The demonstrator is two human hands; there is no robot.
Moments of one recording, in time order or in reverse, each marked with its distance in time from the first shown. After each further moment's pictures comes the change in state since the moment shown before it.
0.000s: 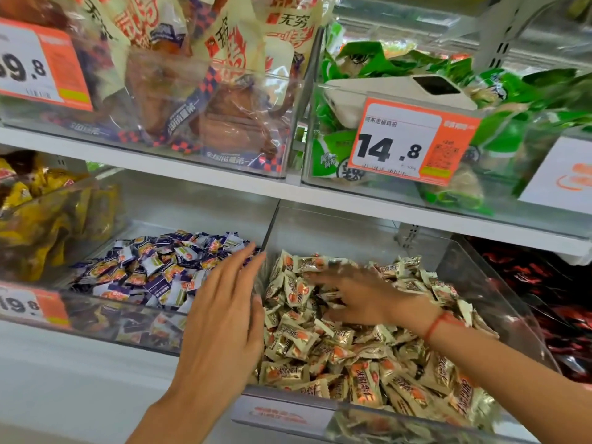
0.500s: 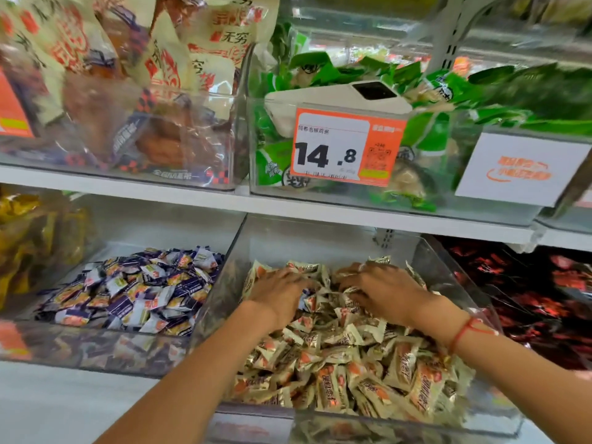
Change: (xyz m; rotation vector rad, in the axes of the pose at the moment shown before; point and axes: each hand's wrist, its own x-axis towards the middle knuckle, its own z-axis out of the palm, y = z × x) left_hand 0.090 0.027 0.110 0.350 -0.722 0.263; right_hand -0.054 0.047 -0.019 -0.209 0.096 0.138
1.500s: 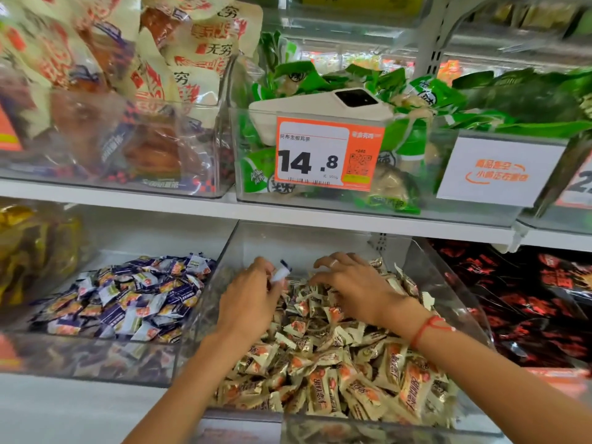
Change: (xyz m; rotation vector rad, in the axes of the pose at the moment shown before) left_hand -0.033 0.002 -0.009 -0.467 0.507 -0.276; right_hand 0.022 -0.011 0.010 0.045 0.174 -0.153
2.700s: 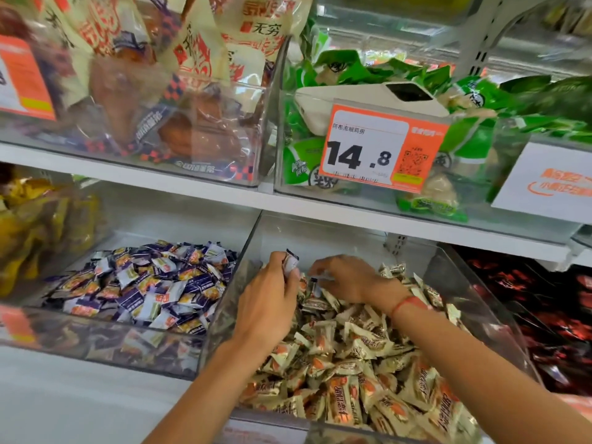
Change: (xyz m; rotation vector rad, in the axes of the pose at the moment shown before) left_hand -0.010 0.000 -0.005 -0.113 0.048 -0.087; right_hand 0.058 -0.011 0.004 0.245 -0.207 0.162
